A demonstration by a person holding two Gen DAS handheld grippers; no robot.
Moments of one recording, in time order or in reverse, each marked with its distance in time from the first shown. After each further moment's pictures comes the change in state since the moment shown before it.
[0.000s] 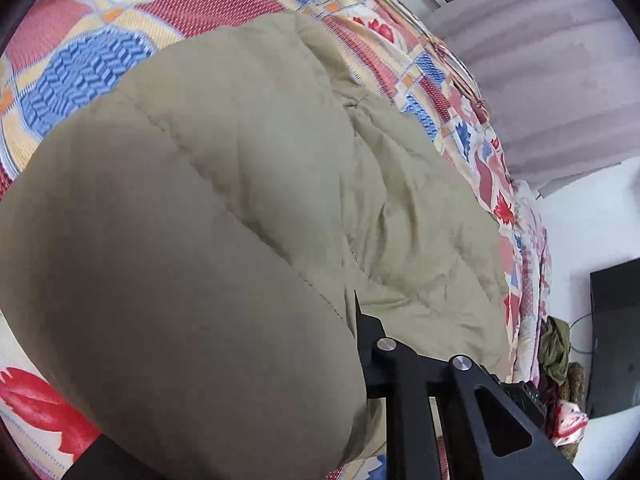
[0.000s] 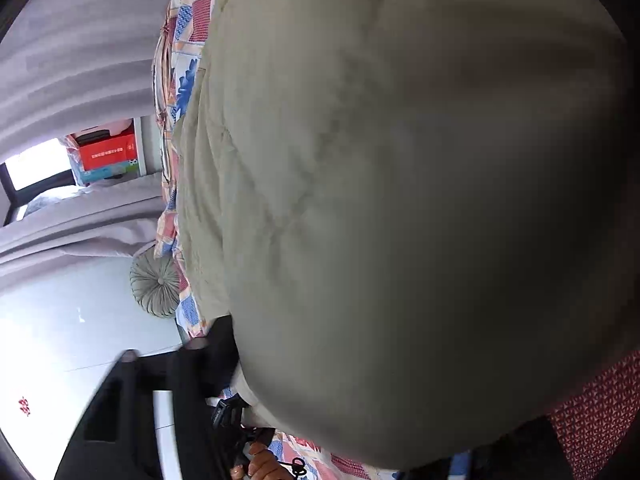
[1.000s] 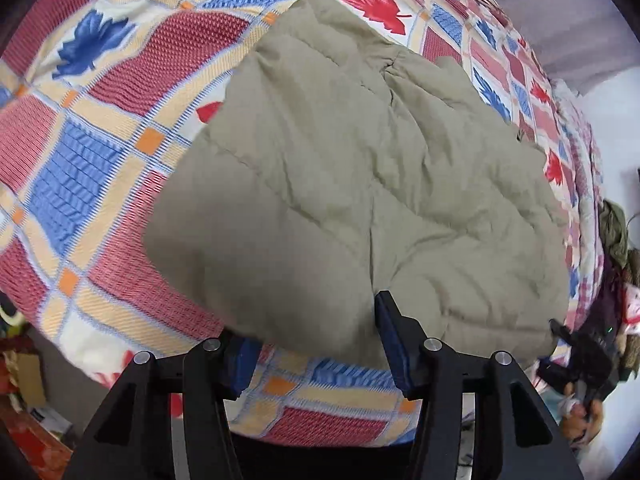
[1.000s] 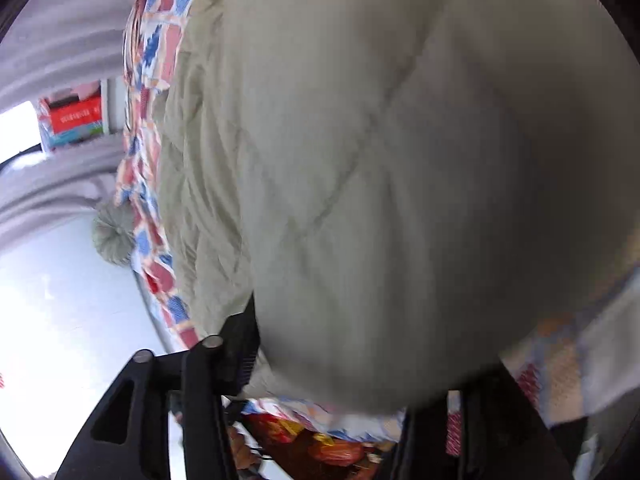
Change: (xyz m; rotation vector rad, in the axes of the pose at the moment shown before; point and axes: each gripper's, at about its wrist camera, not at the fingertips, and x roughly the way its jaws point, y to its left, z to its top) left arm -0.163 0.057 -0.160 0.174 0.232 0.294; right arm -0.120 -0.051 -0.138 -0.015 0.115 -0.207
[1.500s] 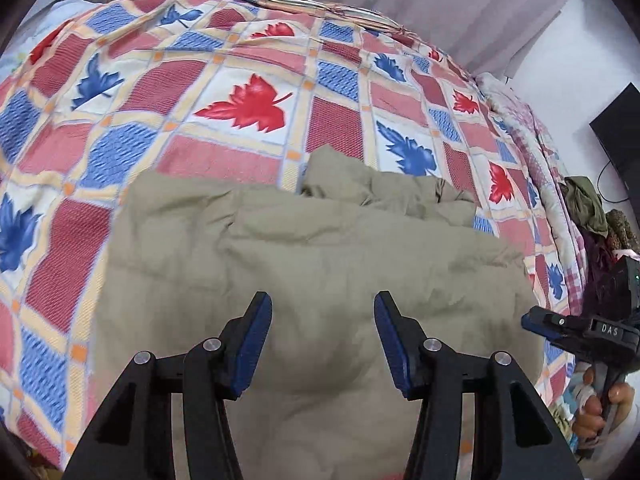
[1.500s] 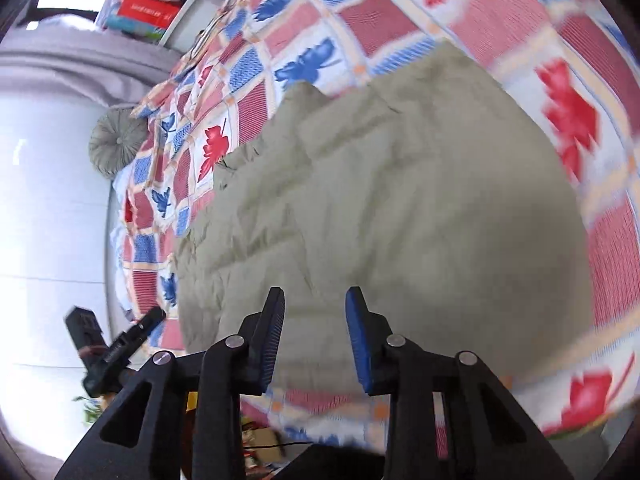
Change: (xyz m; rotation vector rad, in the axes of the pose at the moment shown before) left arm 0.004 -0.118 0.099 0.238 -0.228 -0.106; right arm -0.021 0.137 0.014 -0.496 -0.061 -0.160
